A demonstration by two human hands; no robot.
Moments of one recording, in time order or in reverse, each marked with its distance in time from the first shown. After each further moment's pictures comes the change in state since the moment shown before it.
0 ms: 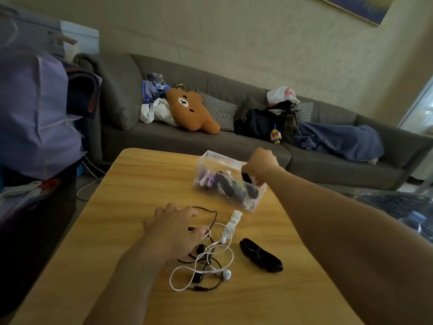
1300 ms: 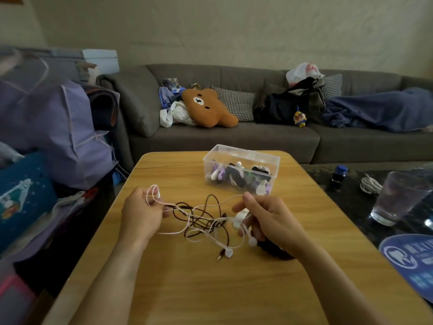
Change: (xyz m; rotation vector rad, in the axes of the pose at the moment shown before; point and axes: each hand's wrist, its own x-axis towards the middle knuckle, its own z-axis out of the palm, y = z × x) left_hand 0.007 -0.037 -0.008 -0.681 0.670 -0.241; right_hand -0.162 0.044 0.045 1.043 -0.319 -0.310
